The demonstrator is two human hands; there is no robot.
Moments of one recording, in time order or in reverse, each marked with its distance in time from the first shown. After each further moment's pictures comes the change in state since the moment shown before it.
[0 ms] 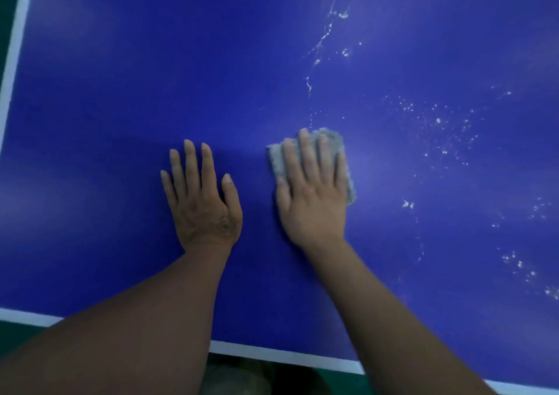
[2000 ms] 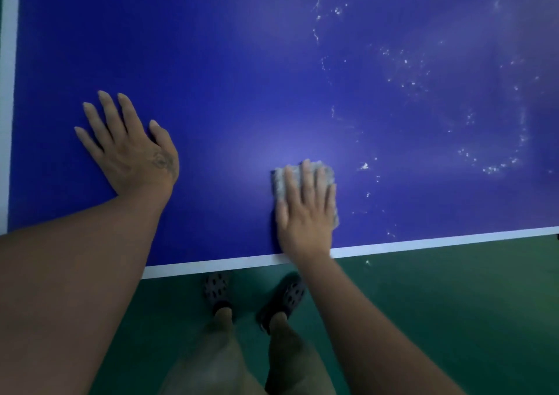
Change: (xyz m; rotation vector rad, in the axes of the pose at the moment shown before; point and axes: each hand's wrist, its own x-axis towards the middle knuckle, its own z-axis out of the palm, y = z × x) left_hand 0.045 -0.191 -0.044 0.012 0.056 0.011; right_hand -0.174 -0.142 0.026 -0.092 -0.118 0.337
